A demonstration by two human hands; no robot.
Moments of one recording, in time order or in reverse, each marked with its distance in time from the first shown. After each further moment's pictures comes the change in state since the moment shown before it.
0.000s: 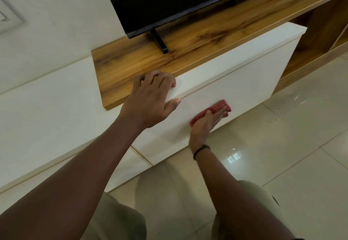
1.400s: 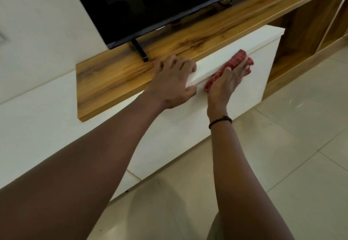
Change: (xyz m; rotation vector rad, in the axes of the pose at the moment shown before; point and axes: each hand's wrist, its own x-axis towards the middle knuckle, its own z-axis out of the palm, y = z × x) left_hand 0.099 0.061 0.021 -0.053 -0.091 0.048; right_hand 0.090 -0.114 -0.003 -0.088 -0.032 -0.383
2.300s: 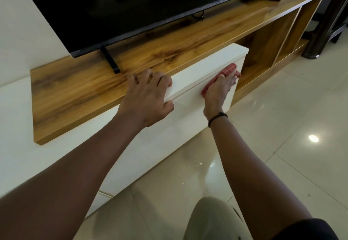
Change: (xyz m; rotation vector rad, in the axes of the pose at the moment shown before) left_hand 0.008 0.005 0.001 0.116 0.094 0.012; right_hand 0.056 -0.032 -0.036 -0.053 0.019 0.123
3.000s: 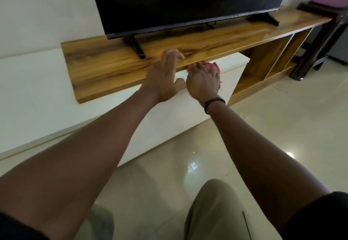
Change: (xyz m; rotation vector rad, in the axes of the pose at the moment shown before) left_hand -0.021 0.000 -0.031 -0.549 0.109 -0.150; right_hand -0.079 -0.054 0.016 -1.308 -0.449 -0.586
